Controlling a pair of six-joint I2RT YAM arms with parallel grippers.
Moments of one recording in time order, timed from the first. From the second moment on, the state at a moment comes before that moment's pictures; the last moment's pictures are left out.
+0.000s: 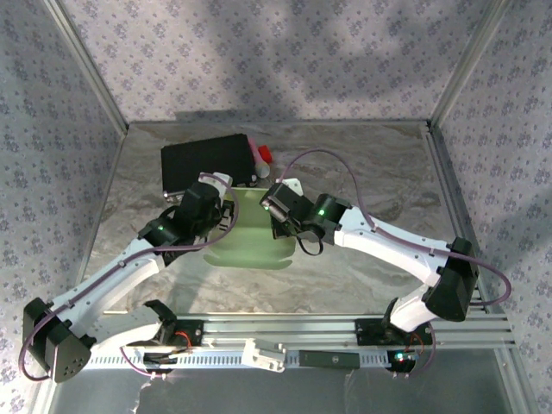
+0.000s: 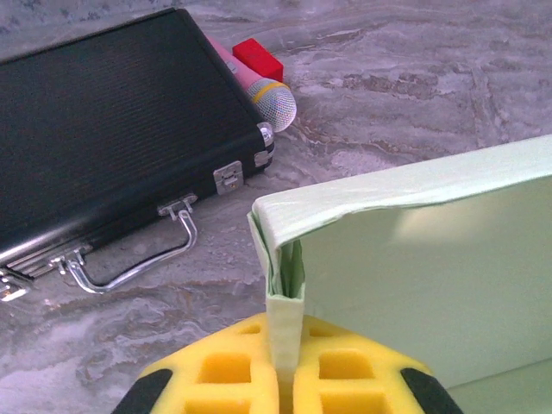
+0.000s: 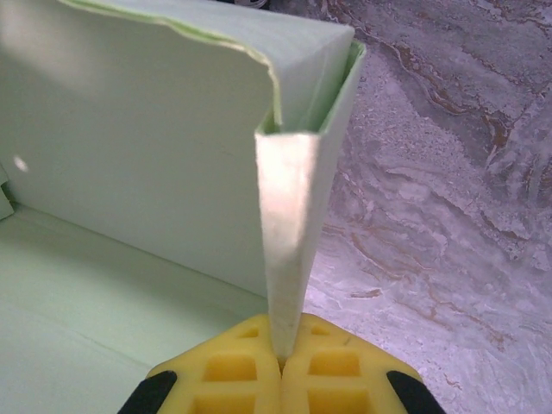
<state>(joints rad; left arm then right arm) -0.71 1.04 0.87 -0.46 -0.25 -0.28 1.03 1.50 1.38 -0.90 0.34 0.71</state>
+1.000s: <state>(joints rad) -0.75 1.08 0.85 -0.41 -0.39 -0.30 1.06 1.50 1.40 -0.91 0.35 0.74</state>
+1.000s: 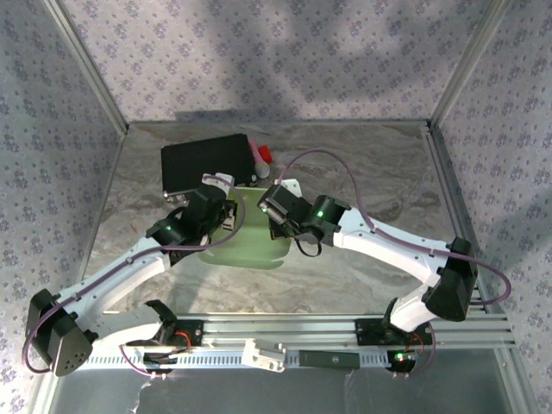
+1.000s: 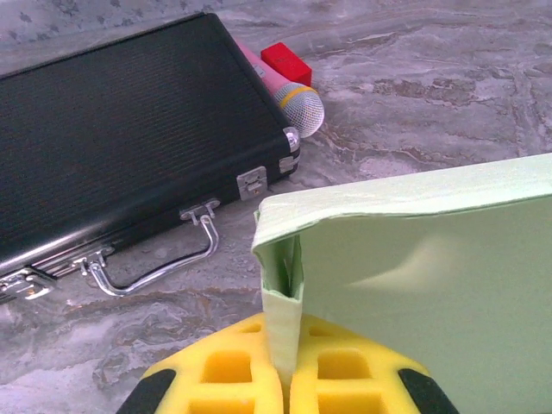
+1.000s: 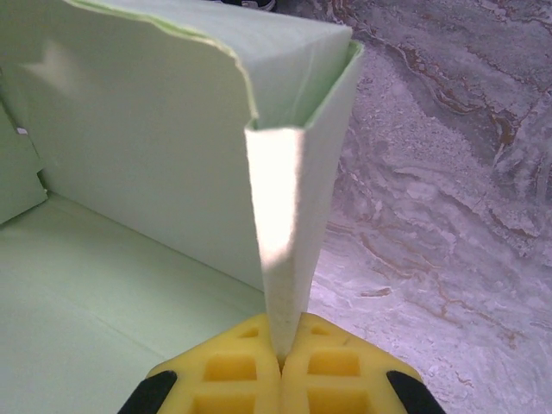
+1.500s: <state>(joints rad) -0.94 1.19 0.90 -0.48 -0.81 -0.45 1.06 1.53 1.41 -0.90 0.36 0.81</state>
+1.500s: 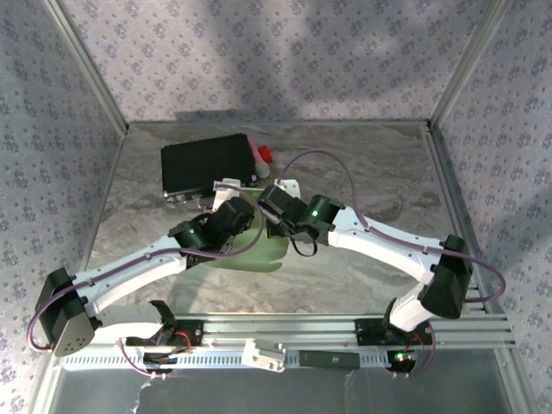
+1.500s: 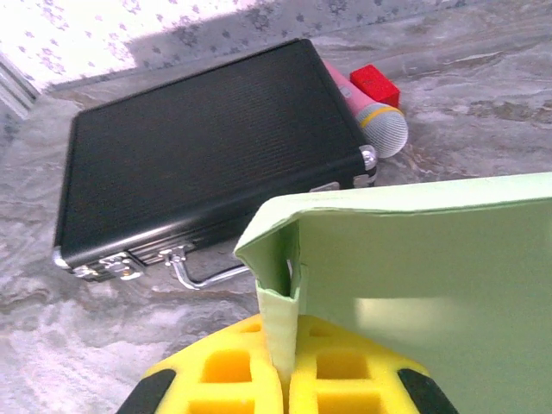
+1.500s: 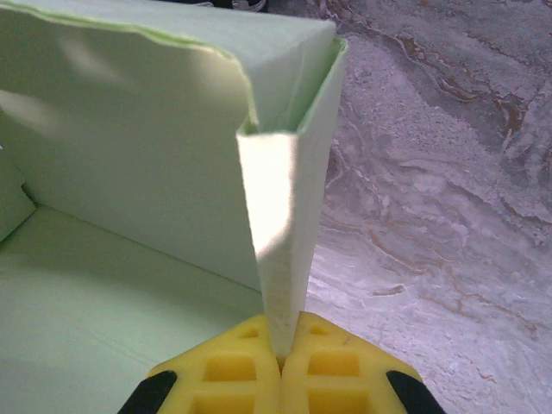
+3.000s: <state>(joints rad) -0.94 1.19 0.95 -0.54 -0.81 -0.43 1.05 1.49 1.37 -0.85 0.32 0.82</state>
